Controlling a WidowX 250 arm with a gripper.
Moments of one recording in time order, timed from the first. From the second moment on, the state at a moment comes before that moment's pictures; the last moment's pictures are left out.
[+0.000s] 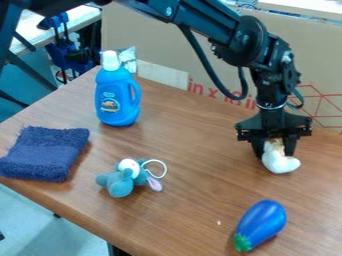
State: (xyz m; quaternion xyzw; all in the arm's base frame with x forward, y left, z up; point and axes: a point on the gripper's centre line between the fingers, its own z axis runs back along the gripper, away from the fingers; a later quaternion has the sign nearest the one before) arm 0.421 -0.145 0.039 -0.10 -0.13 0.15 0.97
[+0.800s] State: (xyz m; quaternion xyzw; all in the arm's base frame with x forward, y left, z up) arm 0.386 -0.109 0.091 -0.14 -0.21 -0.08 0.96
